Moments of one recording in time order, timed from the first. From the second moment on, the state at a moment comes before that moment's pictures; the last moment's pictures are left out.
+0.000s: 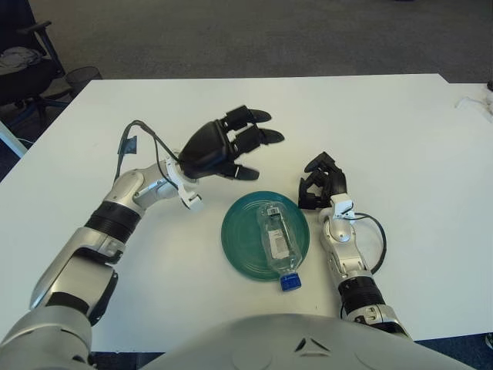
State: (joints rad) left arm -0.50 0.51 -0.34 0.37 0.67 -0.95 0.49; right arm -0.10 0.11 0.03 0.40 -0.13 -0.35 -0.23
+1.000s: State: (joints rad) left arm -0.36 0.06 0.06 0.81 -0.09 -0.62 0.32; right arm -0.09 0.11 0.01 0.43 -0.09 -0.36 -0.17
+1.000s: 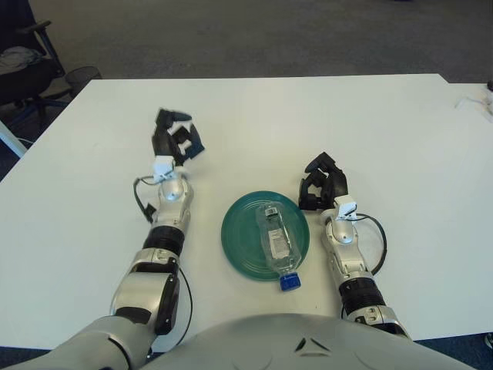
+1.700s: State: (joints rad) left arm -0.37 0.05 0.08 0.87 -0.01 -0.48 0.26; right arm -0.09 0.11 0.01 0.43 -0.09 -0.36 -0.16
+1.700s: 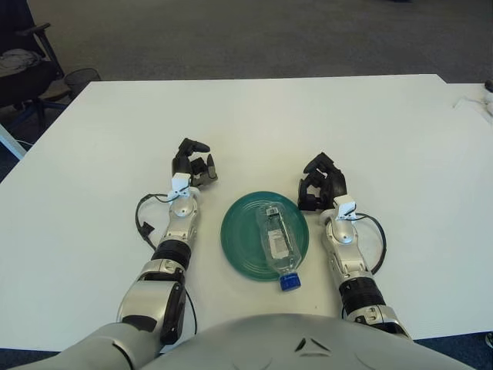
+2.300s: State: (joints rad) left arm -0.35 0.05 0.07 0.88 0.06 -0.54 0.30; right arm -0.09 0.11 0.01 0.42 -0.09 -0.35 -0.16
